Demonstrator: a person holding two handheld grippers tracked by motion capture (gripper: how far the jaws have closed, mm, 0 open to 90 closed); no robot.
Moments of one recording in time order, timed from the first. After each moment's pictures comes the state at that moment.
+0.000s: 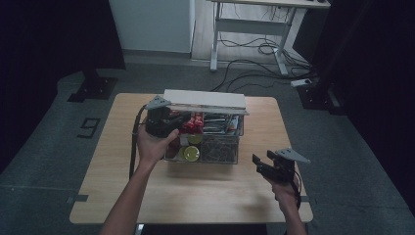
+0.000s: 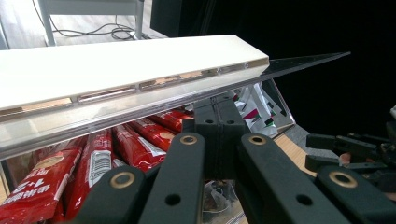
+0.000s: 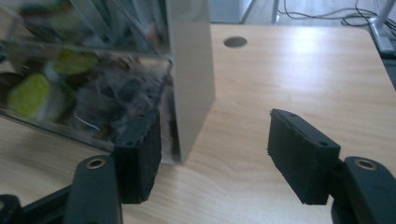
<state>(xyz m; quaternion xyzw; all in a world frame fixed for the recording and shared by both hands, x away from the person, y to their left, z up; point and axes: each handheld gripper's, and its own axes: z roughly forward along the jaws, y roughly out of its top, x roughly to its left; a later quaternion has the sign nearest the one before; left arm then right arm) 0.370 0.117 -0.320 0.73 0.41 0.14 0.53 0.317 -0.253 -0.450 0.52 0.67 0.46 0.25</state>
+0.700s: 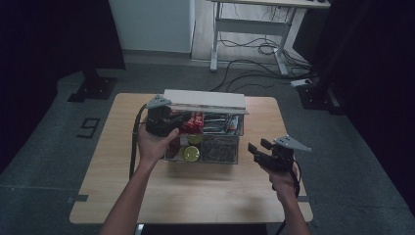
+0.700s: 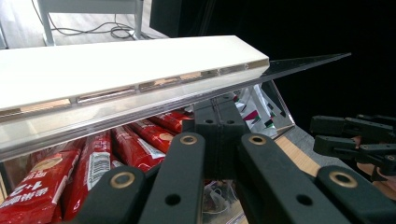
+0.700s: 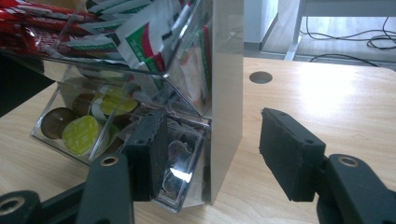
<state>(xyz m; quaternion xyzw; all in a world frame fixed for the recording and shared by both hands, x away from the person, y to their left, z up) 0.372 0.116 -0.320 0.73 0.41 0.14 0.53 0.326 -0.237 -0.407 0.48 0.68 0.50 0.24</state>
